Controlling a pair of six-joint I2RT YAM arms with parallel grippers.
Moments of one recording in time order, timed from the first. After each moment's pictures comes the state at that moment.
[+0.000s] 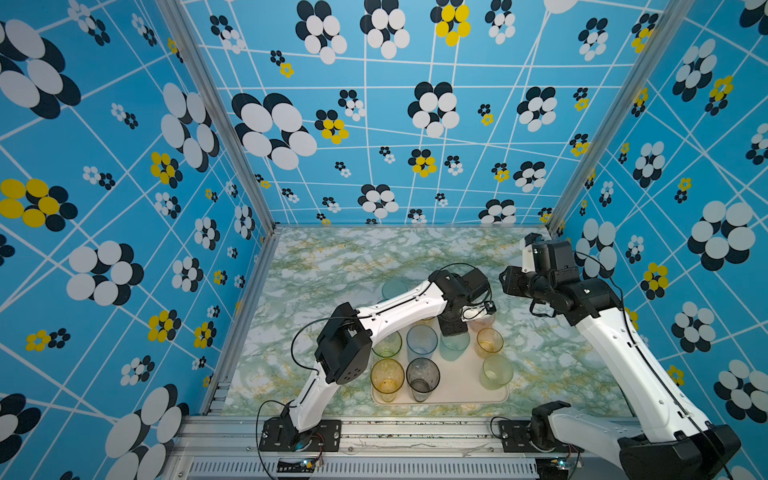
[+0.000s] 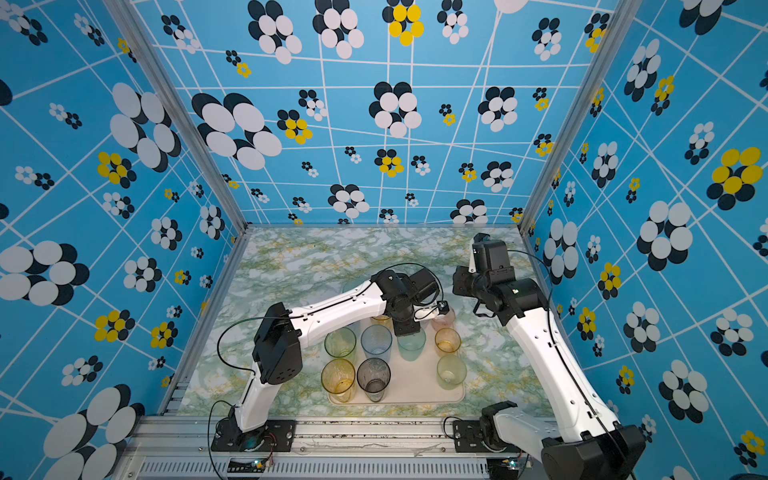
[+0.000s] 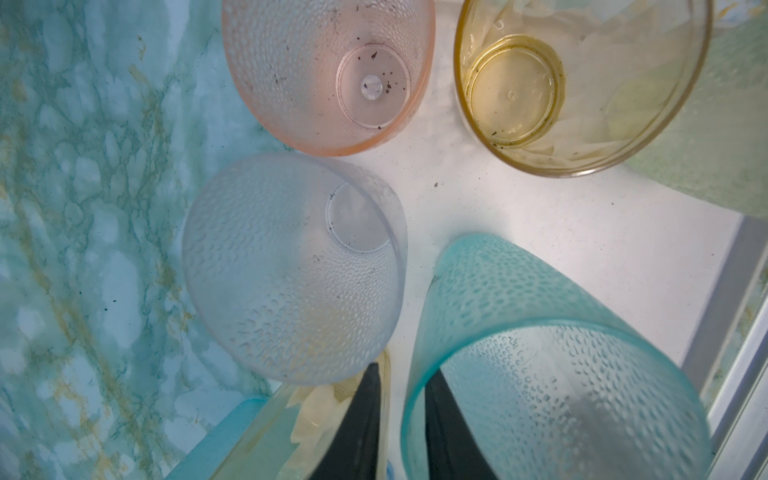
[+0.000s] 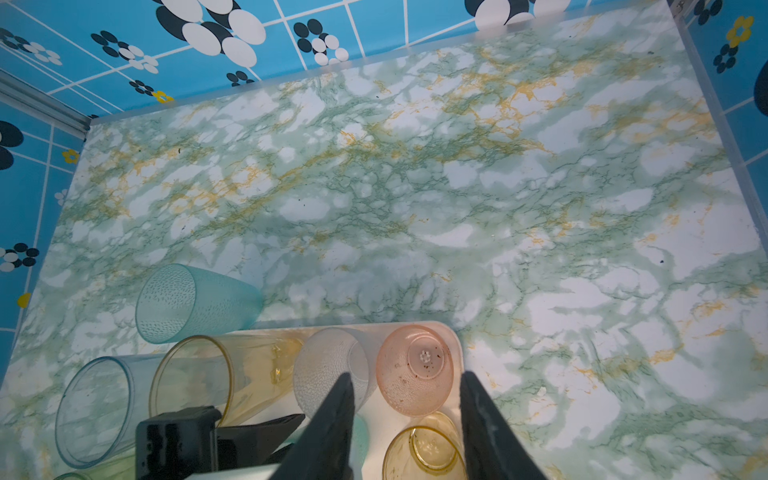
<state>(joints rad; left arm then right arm) -1.01 2.13 1.96 -1.11 -0.02 0.42 0.26 1.15 1.23 -0.86 0.06 0.33</state>
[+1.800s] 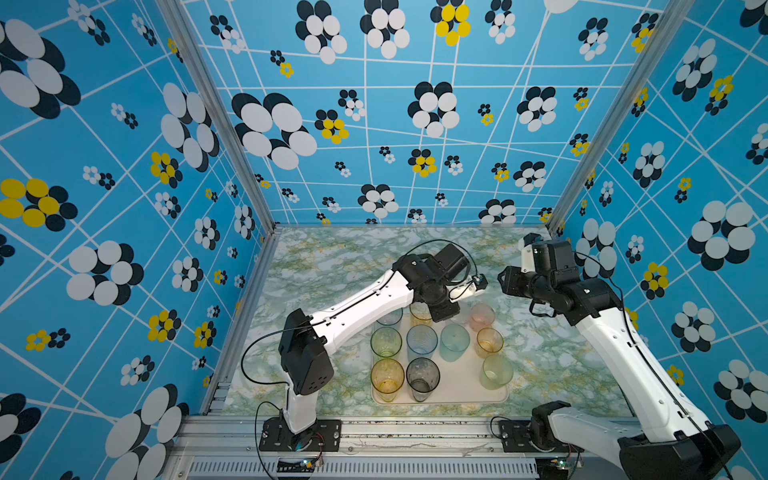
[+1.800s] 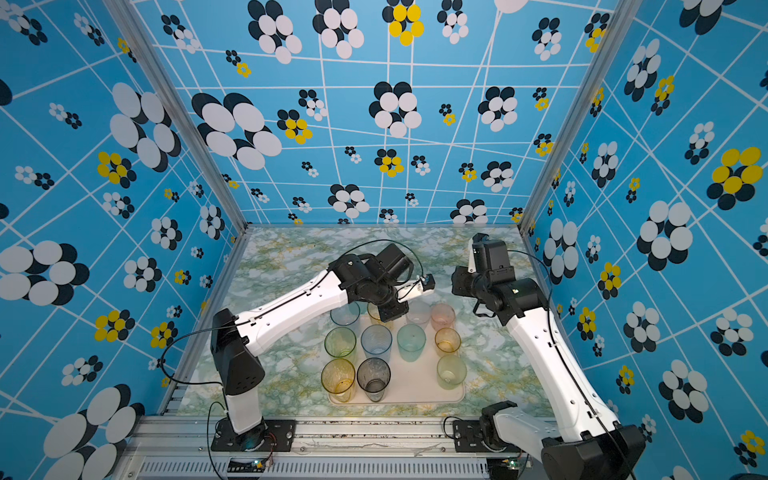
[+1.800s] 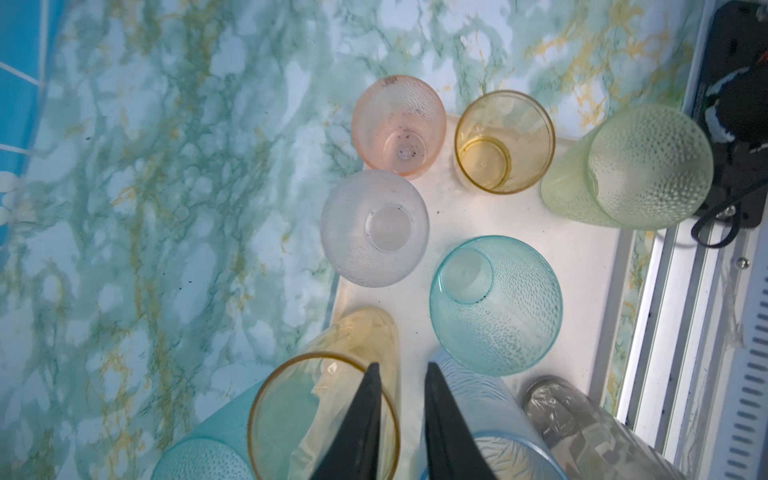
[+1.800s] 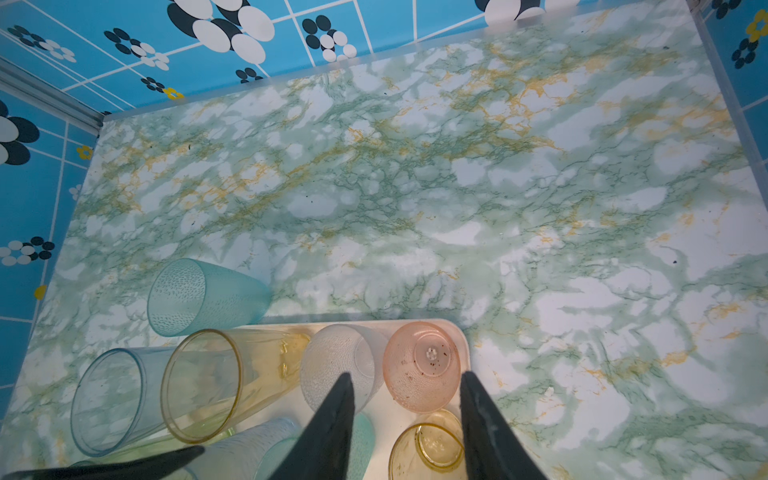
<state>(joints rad) -0.90 1.85 1.85 -1.02 0.14 0.36 0.26 1.15 1.23 -0.86 0.04 0.33</state>
